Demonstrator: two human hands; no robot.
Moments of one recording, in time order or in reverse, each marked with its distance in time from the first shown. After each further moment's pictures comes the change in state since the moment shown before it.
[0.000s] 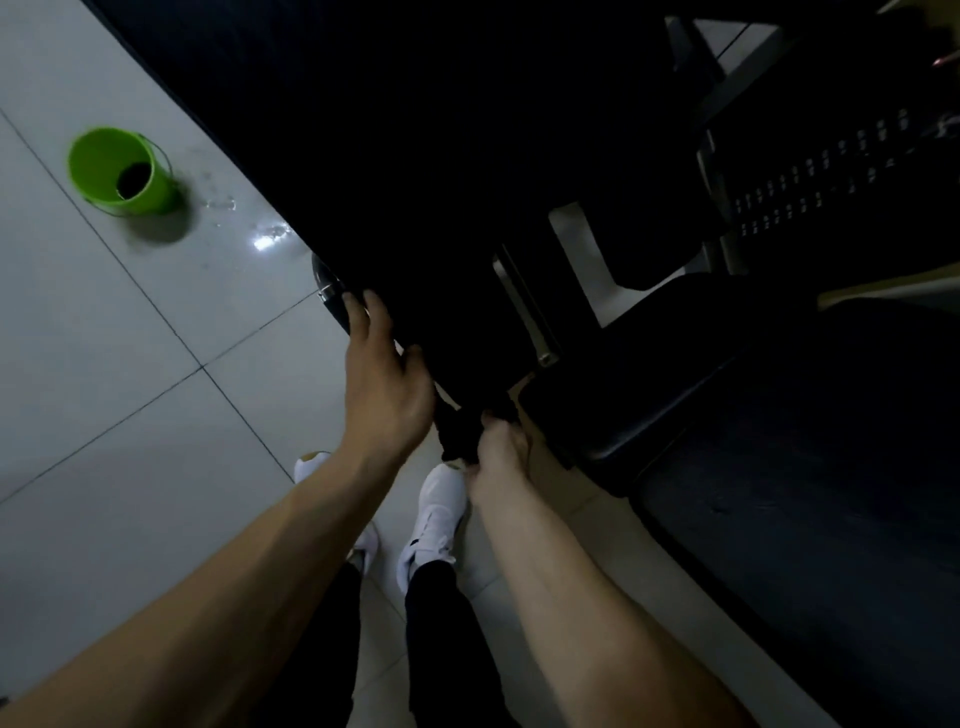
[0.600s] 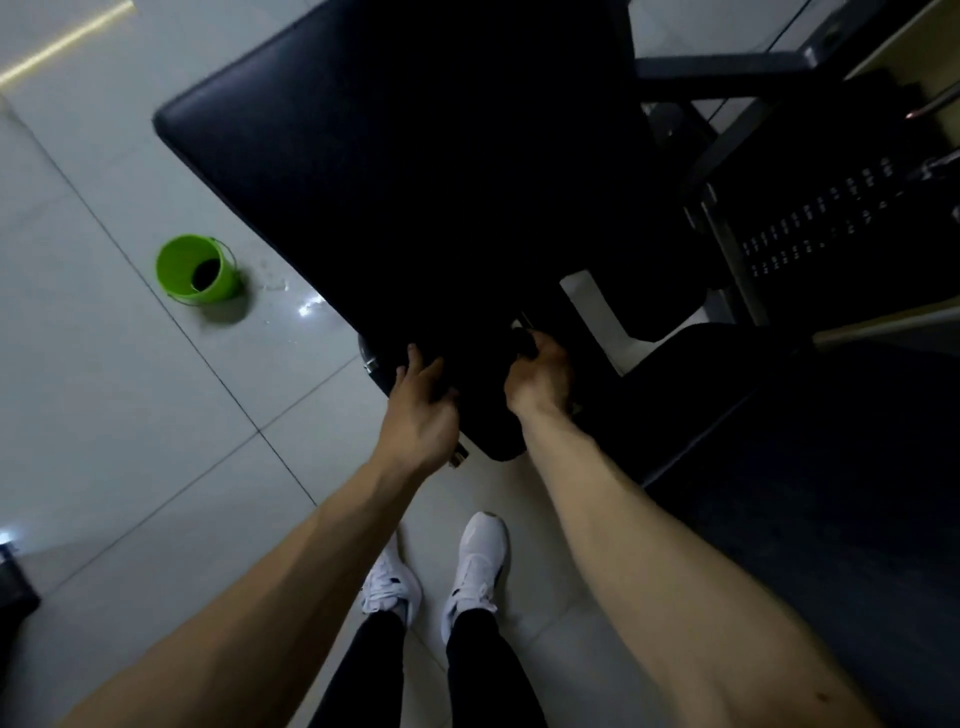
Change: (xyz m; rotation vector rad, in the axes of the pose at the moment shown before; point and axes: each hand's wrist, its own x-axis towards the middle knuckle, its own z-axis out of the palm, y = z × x) left_hand 0.011 0.063 -0.030 0.144 -0.245 -0.120; right_hand -0.033 -0.119 0.049 -0.149 -0.142 -0.424
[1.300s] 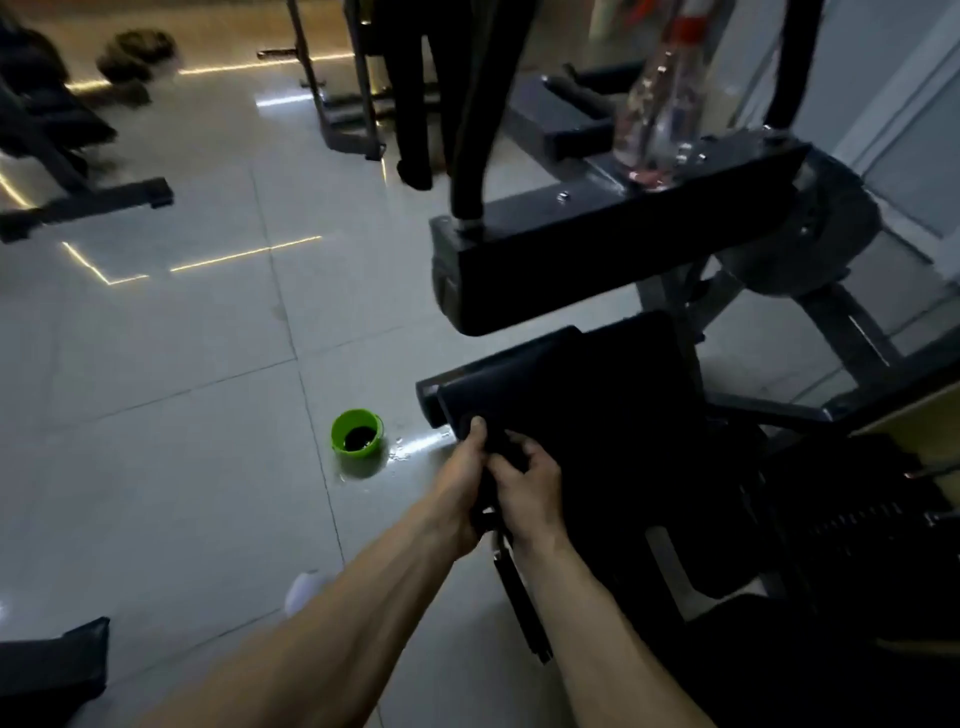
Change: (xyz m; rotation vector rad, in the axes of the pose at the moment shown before) left_hand -0.066 0.149 -0.235 -1.088 0.173 -0.415; right_hand -0.260 -0.172 0.134 -0.059 -0.448 -0.406
